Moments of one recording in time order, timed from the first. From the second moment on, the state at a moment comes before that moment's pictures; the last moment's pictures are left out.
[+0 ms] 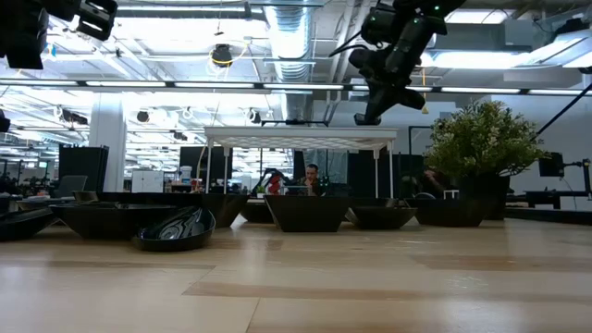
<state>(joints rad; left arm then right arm) 0.20 0.35 0.15 0.39 1.02 -0.40 -0.61 1.51 1.36 -0.83 -0.11 0.33</state>
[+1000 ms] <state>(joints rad) 0.20 0.35 0.15 0.41 1.02 -0.40 -0.61 1.55 1.37 -0.78 -0.10 0.34</state>
